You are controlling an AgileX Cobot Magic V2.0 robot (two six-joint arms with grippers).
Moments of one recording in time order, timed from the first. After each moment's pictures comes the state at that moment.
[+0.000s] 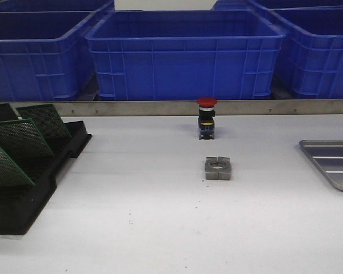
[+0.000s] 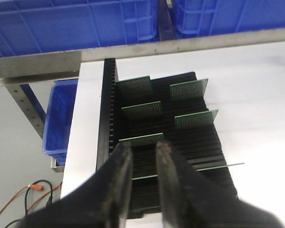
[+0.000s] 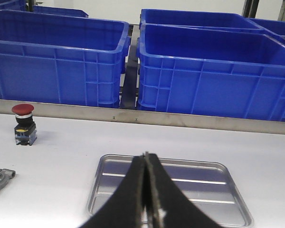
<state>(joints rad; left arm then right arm) -0.02 0.57 -0.61 -0.10 0.60 0.14 -0.03 -0.01 0.03 -0.20 0.04 0.18</state>
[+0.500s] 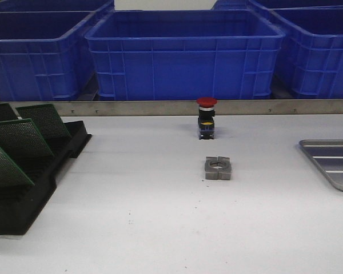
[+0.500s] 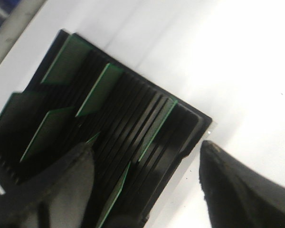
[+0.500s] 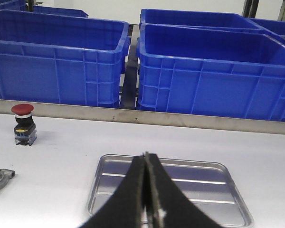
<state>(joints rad) -0.05 1.03 -0.74 -0.51 0.78 1.32 -0.03 -0.01 0.03 -0.20 0.04 0.18</state>
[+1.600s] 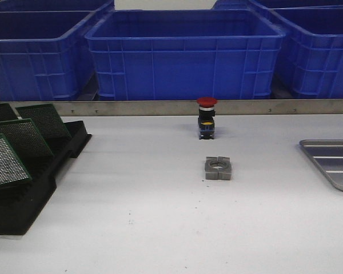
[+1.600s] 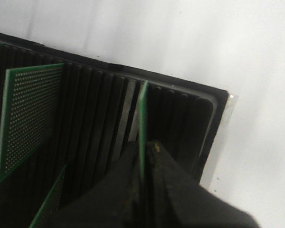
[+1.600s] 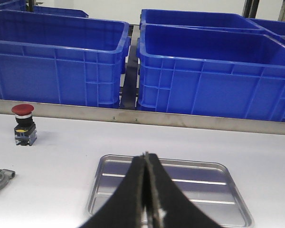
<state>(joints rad) -0.14 1.40 -0.75 -0.49 0.58 1.57 -0.03 -0.01 0.03 -0.20 0.04 0.18</state>
